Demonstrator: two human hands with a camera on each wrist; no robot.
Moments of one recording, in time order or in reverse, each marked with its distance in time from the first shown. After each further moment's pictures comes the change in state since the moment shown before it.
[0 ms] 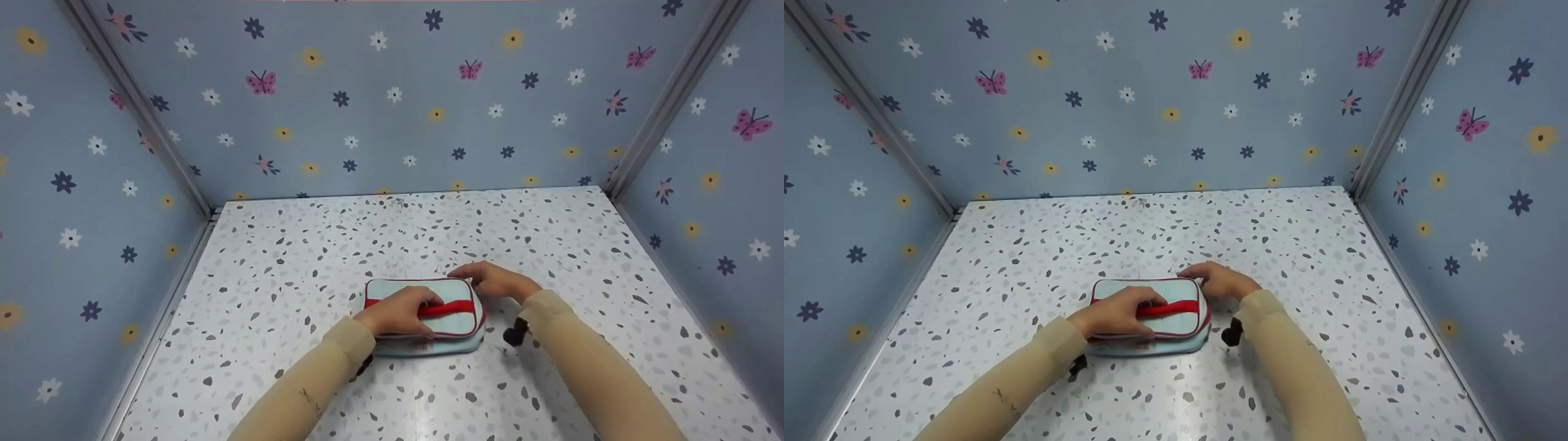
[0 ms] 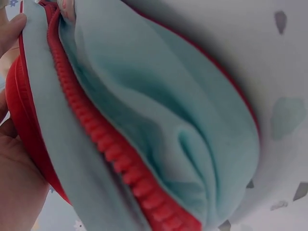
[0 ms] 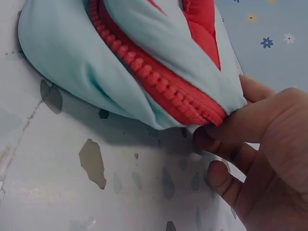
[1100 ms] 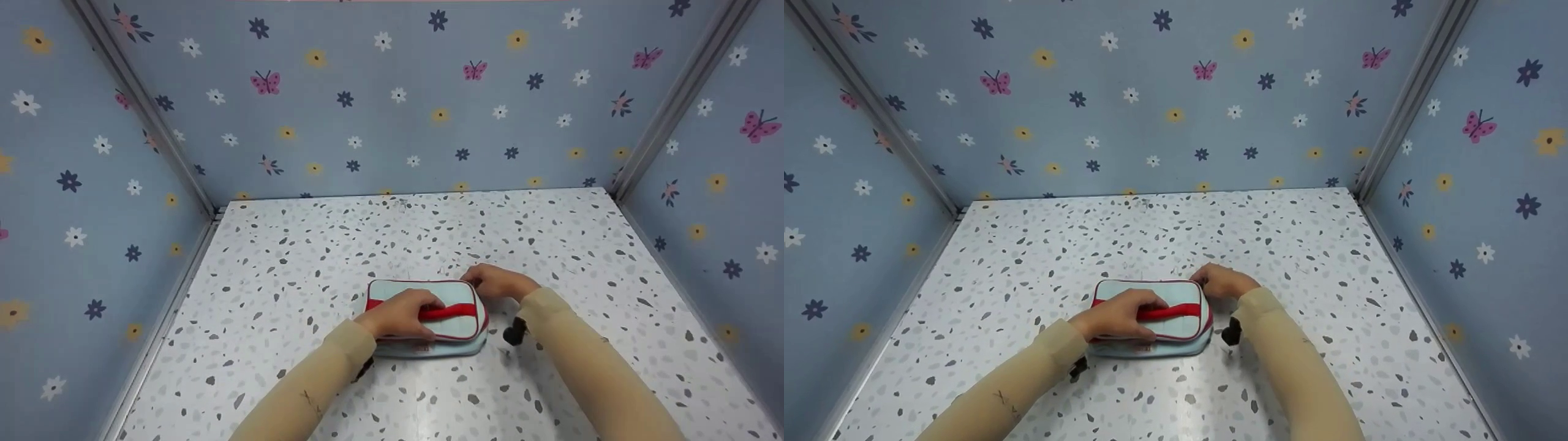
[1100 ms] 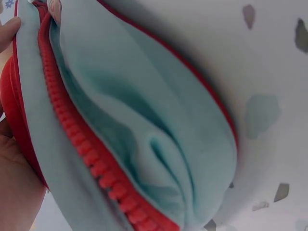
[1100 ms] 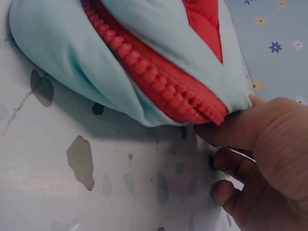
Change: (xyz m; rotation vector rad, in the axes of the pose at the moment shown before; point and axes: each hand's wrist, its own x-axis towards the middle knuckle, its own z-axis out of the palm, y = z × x) left_hand -0.004 -0.002 0.002 0.019 0.008 0.010; right_hand 0.008 -0.003 -0.002 -0.137 -0.016 0.121
